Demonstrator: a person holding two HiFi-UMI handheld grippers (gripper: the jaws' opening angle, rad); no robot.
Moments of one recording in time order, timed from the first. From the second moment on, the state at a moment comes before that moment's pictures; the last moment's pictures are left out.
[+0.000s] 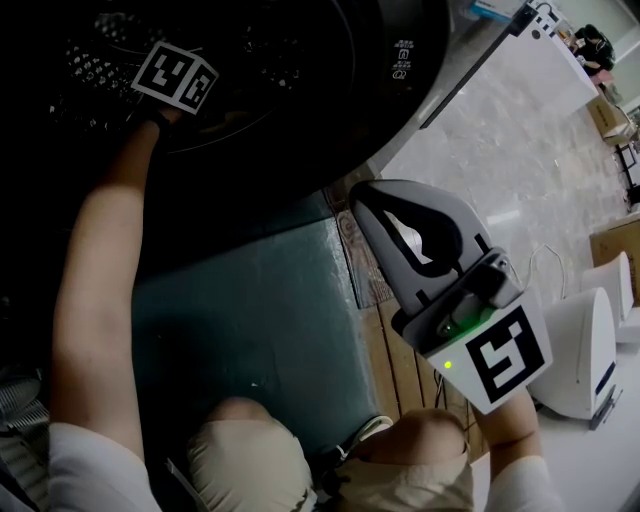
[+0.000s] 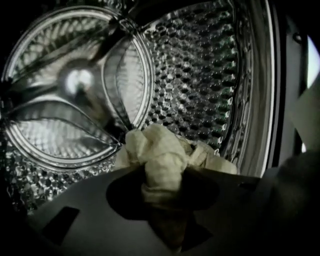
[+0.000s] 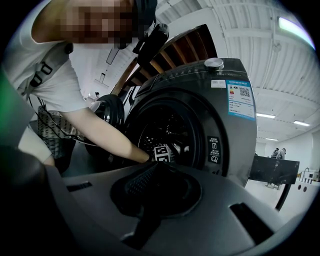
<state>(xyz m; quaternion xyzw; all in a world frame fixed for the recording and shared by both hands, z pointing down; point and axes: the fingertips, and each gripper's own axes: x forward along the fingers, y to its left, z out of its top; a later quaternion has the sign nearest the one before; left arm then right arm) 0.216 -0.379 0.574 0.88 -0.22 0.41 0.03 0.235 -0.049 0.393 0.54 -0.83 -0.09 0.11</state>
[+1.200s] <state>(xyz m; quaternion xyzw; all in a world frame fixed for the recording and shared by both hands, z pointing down) 0.136 -0.226 0.413 0.97 -0.24 0.07 0.05 0.146 -0.054 0.348 0.46 -0.88 -0.13 0.03</state>
